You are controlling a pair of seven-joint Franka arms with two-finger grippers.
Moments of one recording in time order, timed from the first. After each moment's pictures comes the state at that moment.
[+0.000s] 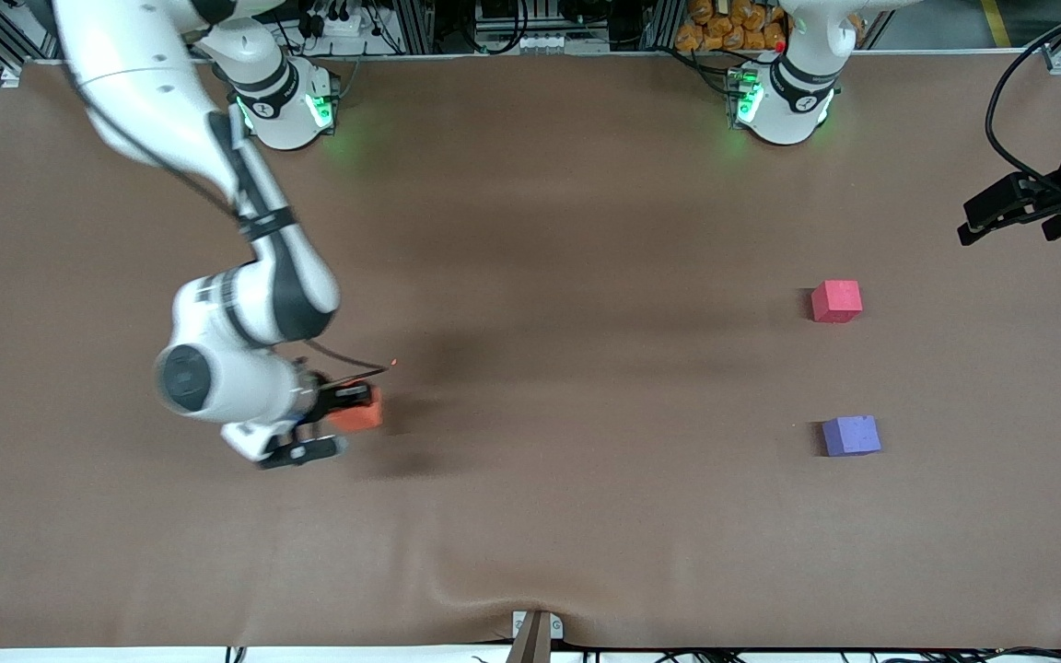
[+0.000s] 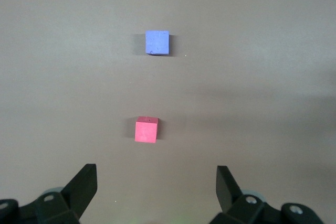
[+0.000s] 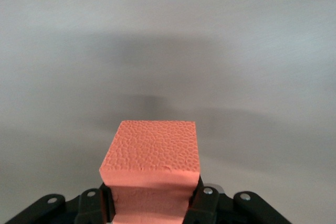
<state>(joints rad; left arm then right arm) 0.09 0.01 -0.12 -1.51 -0.02 1.51 -0.10 0.35 0.65 0.00 -1.49 0.25 2.04 0.09</state>
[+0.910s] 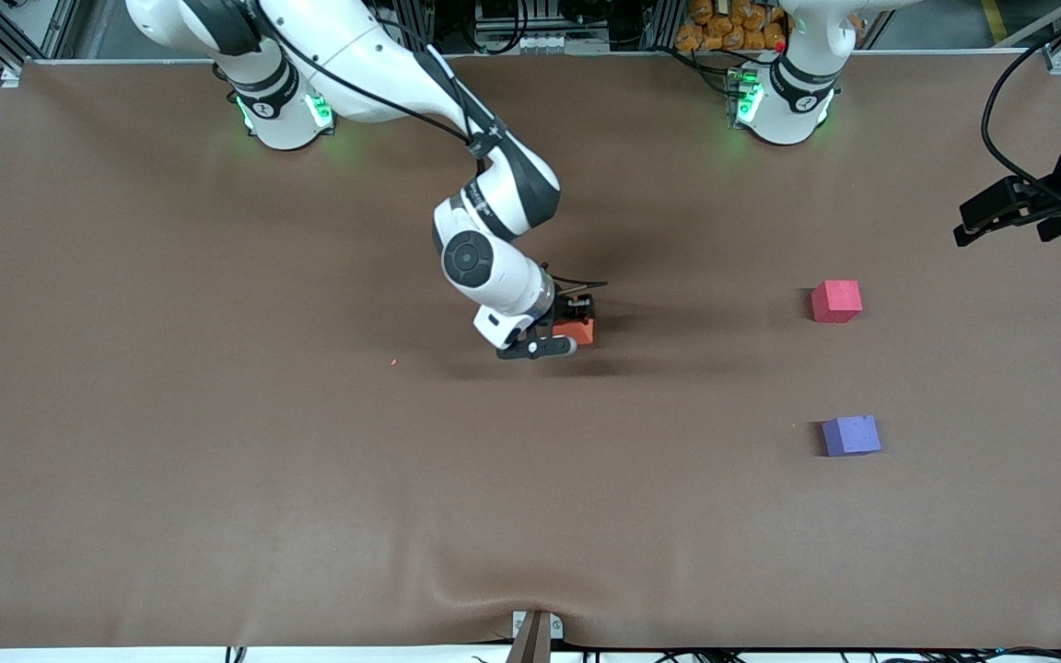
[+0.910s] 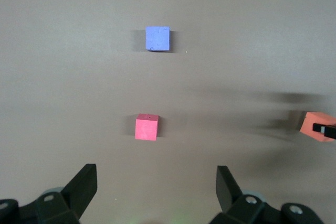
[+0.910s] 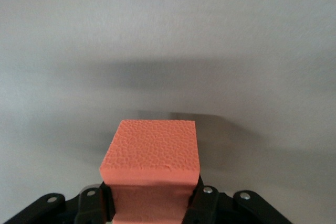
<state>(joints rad) 0.09 0.01 -0.12 -1.52 -0.02 1.51 -0.10 0.81 0.78 -0.01 -1.49 0.57 2.41 0.40</state>
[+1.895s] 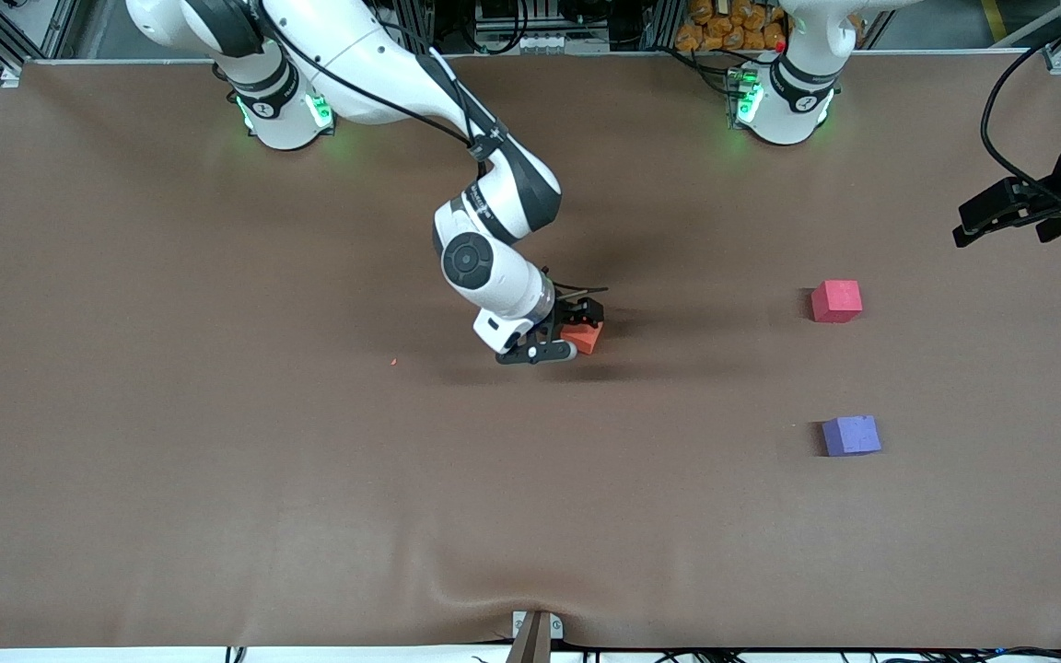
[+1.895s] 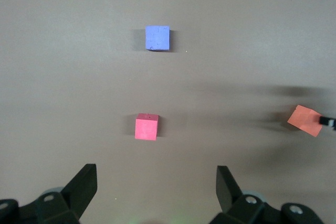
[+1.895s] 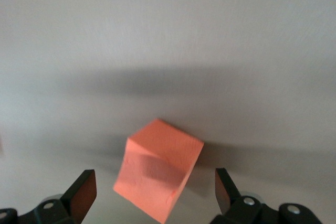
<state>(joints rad) 0.09 0.01 -0.12 -1.52 -0.02 1.51 -0.10 0.78 0.77 -0.04 -1.45 0.57 2.39 0.40</state>
